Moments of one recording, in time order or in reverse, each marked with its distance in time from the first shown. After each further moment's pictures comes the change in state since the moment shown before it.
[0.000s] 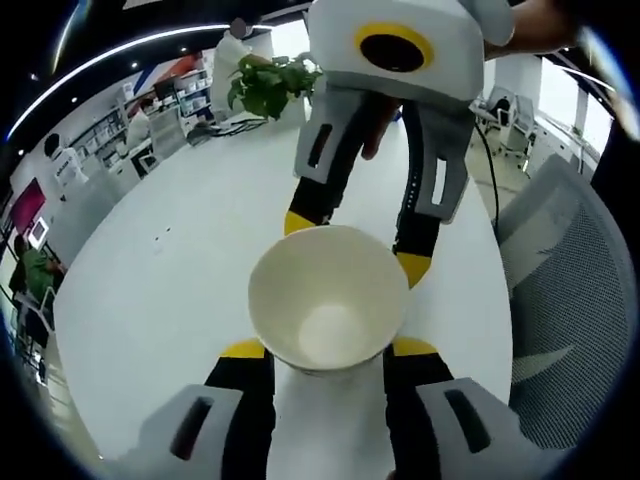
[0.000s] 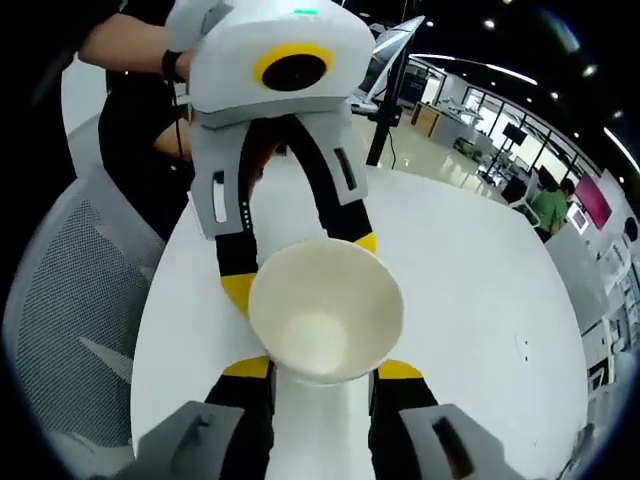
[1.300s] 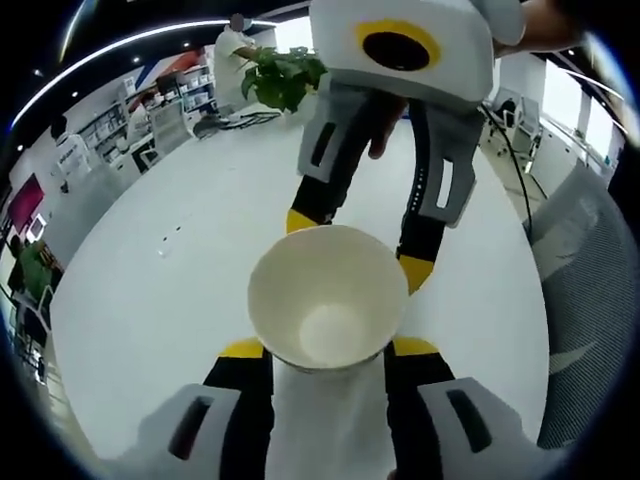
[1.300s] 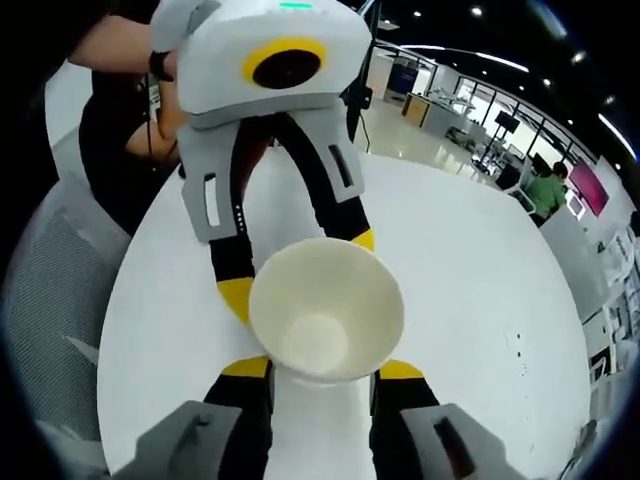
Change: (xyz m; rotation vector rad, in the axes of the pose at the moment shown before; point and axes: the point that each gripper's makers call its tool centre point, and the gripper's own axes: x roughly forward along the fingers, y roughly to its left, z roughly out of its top) left arm 0.030 0.052 0.002 -0.005 0.019 -0.002; right arm 0.018 -0.051 -0.011 0.042 0.019 -0.011
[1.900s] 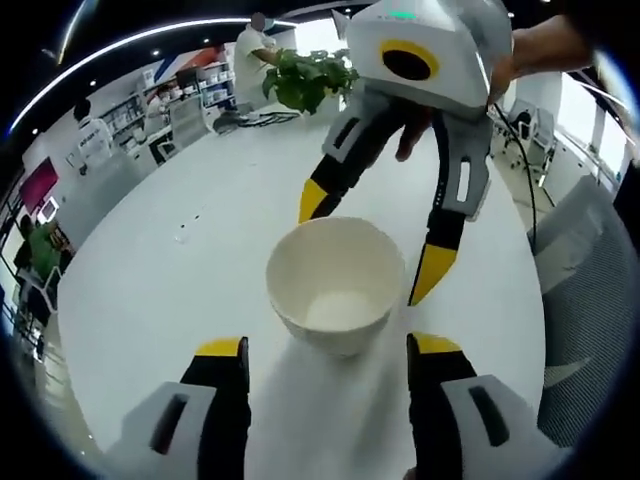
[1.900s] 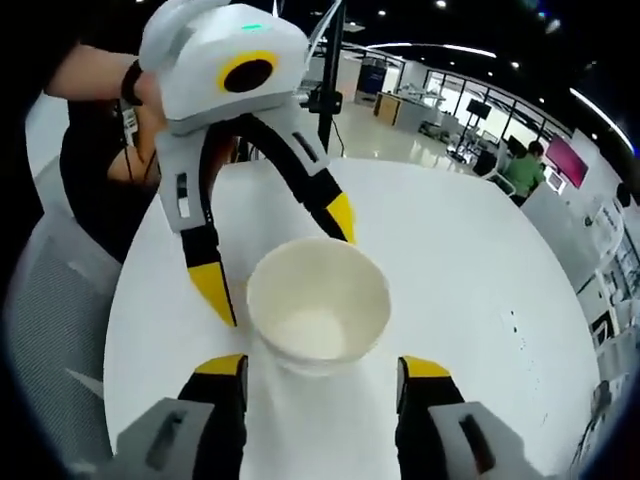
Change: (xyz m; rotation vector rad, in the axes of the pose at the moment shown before) left arm -0.023 0.005 -0.011 -0.080 -0.024 0.076; right arm -0.013 0.002 -0.002 0.147 -0.056 -0.071
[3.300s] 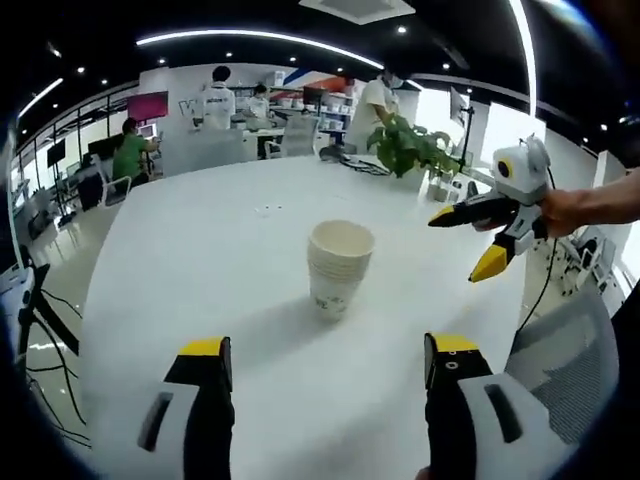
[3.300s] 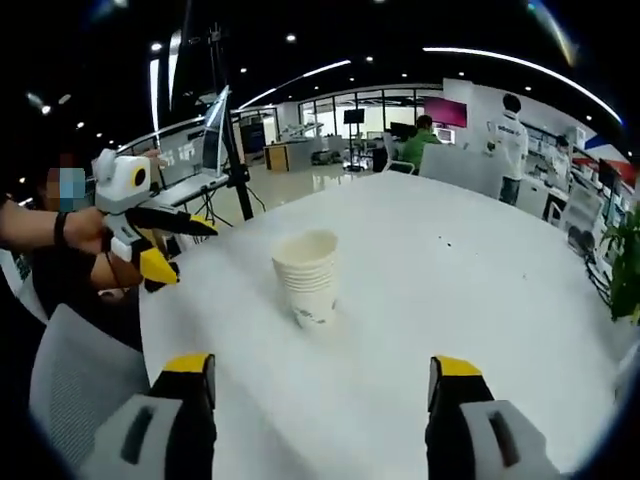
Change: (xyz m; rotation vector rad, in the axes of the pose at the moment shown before) left arm -0.100 -0.040 -0.042 -0.460 -0.239 0.259; right arm -0.092 0.044 -0.060 0.466 -0.250 -0.230
